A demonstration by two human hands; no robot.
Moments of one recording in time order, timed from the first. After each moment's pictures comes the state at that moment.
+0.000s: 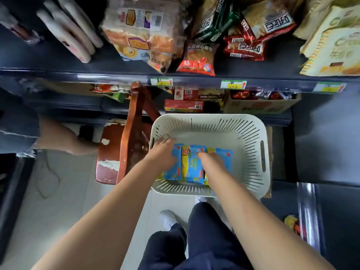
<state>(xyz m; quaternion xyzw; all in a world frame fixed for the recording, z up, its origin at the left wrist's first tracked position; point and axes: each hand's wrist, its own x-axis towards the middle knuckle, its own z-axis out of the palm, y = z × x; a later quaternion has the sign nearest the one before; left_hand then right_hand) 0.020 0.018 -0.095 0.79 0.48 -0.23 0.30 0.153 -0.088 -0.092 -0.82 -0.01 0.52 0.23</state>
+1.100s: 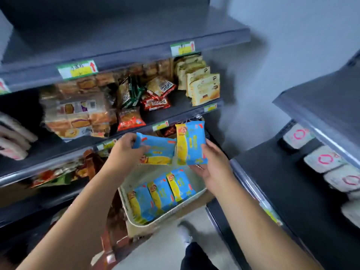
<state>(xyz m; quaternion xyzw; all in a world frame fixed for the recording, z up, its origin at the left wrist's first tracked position) 0.039 0.019 0.085 0.79 0.36 0.08 0.49 0.143 -0.191 0.059 -0.55 0.13 0.30 0.77</state>
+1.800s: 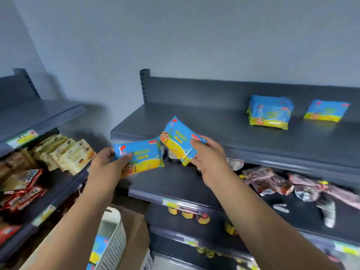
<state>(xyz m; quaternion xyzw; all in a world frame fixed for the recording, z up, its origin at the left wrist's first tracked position) 0.044 -0.247 0.228 0.72 0.01 0.06 0.70 0.007 -0.482 0.242 -0.53 0.19 -0.14 0.82</state>
